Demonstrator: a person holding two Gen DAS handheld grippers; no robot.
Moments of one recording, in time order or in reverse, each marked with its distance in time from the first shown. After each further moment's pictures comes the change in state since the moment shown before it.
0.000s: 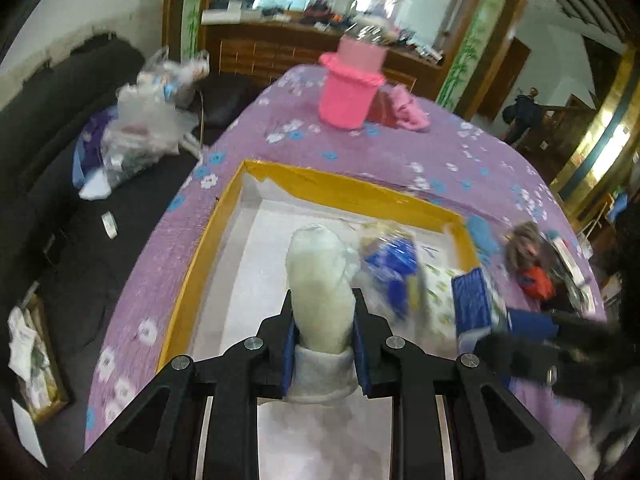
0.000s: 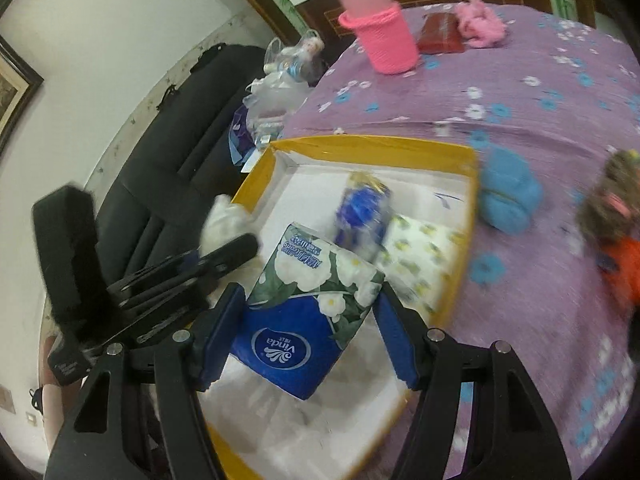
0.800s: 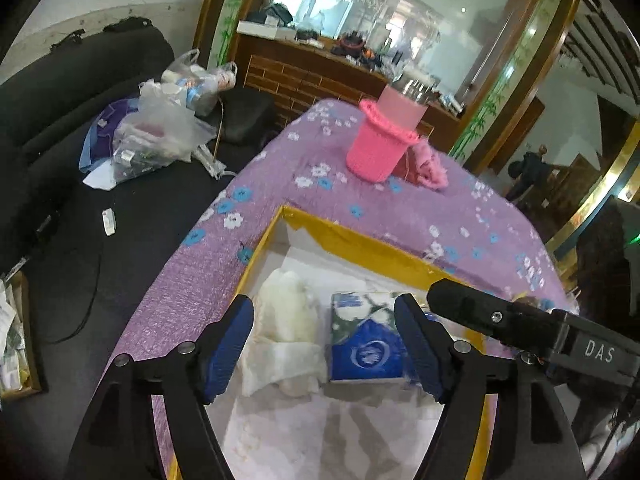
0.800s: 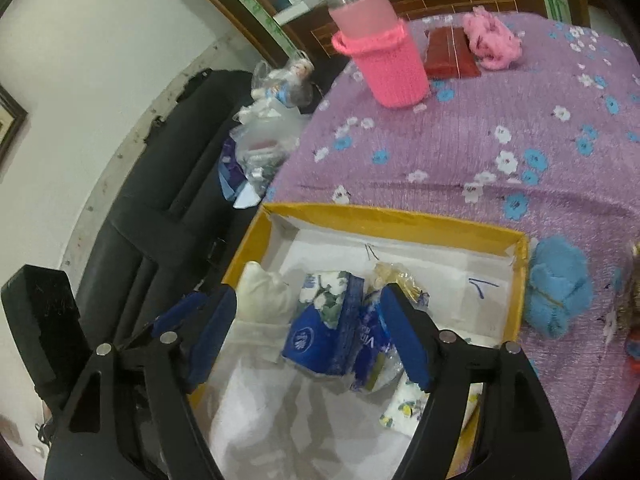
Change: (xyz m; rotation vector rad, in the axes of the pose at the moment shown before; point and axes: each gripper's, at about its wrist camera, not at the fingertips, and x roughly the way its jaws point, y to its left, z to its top) left arm 0.005 0.034 0.021 -0.165 -0.142 -0.045; right arm 0.038 0.001 0.061 0.059 -0.075 -0.007
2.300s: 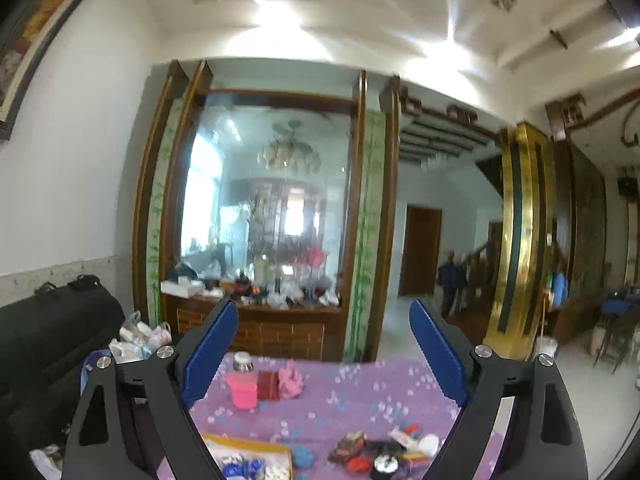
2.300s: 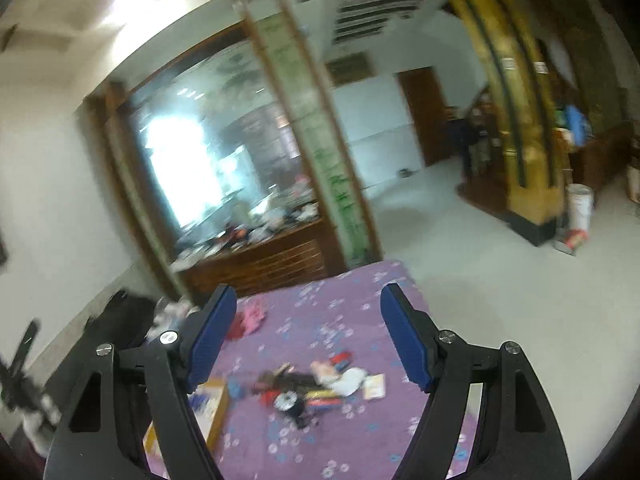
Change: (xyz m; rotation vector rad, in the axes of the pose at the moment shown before) left arm -0.448 -0.186 -0.073 0.383 -0.757 -0.202; right arm -0.669 -0.017 -0.140 0.084 -0.823 -0.474
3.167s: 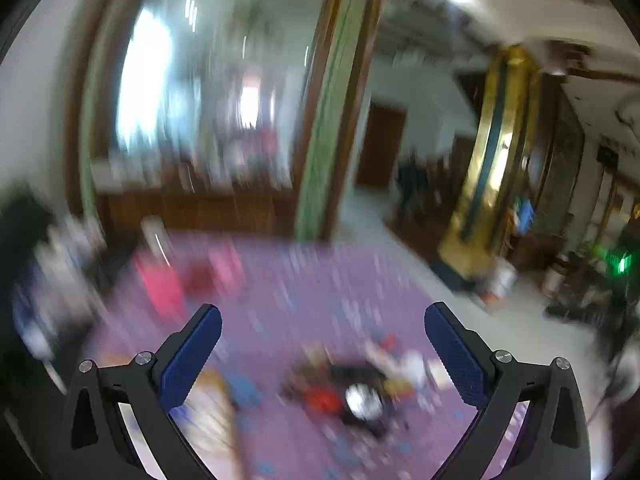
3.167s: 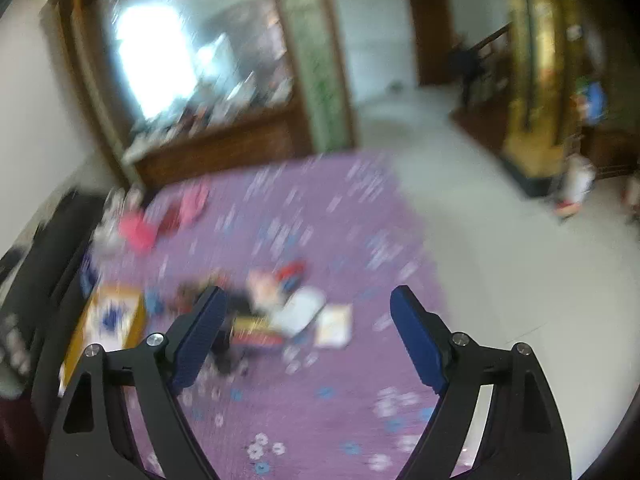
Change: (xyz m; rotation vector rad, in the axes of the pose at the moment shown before) left arm 0.244 -0.075 -0.227 -0.091 0.535 -0.214; right arm 0.208 -0.063 -0.108 -0.127 0.393 -0.096
